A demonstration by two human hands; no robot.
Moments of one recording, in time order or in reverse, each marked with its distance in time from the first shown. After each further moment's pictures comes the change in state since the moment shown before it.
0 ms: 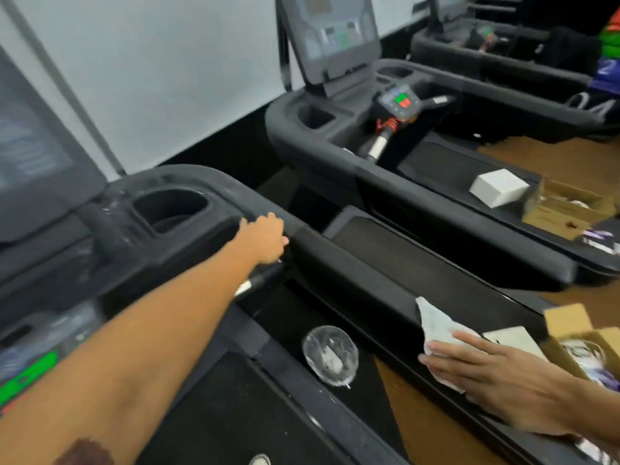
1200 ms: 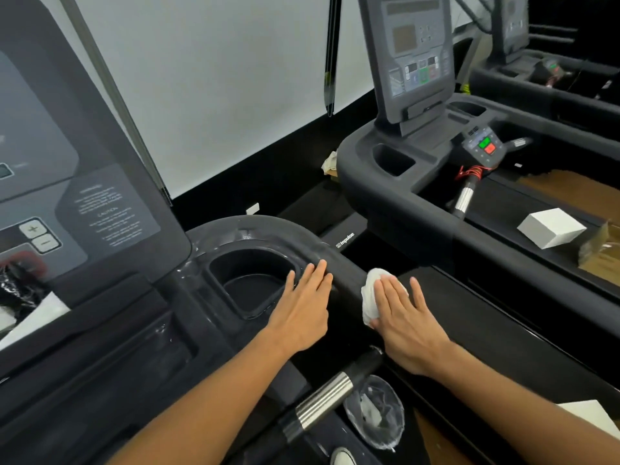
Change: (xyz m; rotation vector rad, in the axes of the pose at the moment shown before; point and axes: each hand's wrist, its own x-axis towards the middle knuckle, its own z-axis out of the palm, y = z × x) left_hand 0.027 -0.141 0.039 -0.146 0.236 0.190; right_hand 0.397 0.048 -0.041 0.219 -0.113 0.576
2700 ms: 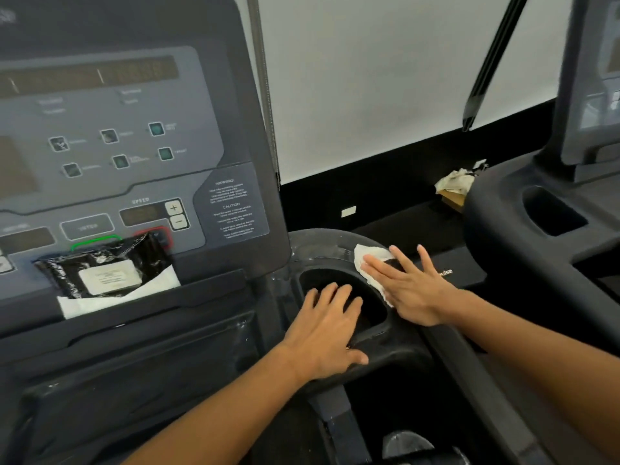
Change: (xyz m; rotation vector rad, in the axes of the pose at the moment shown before) left_hand -0.028 -0.070 -0.041 0.039 -0.068 -0.310; right_hand 0.235 -0.047 -0.043 -0.052 -0.129 -0.579
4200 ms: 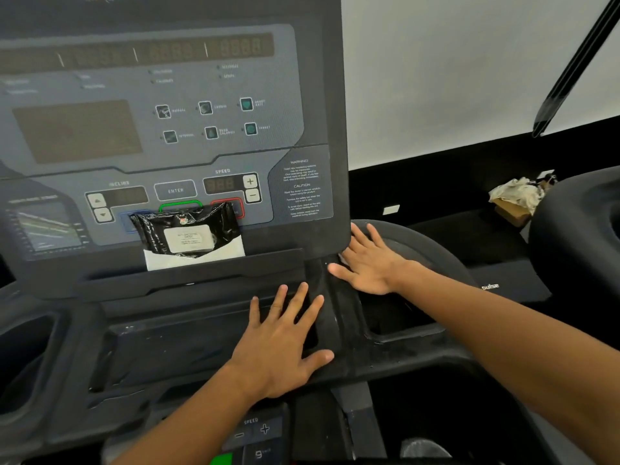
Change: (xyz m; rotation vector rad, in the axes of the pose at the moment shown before) left_hand -0.123 -0.076 0.019 -0.036 -0.110 -0.360; right_hand 0.116 -0.116 -0.039 0.079 0.076 -0.248
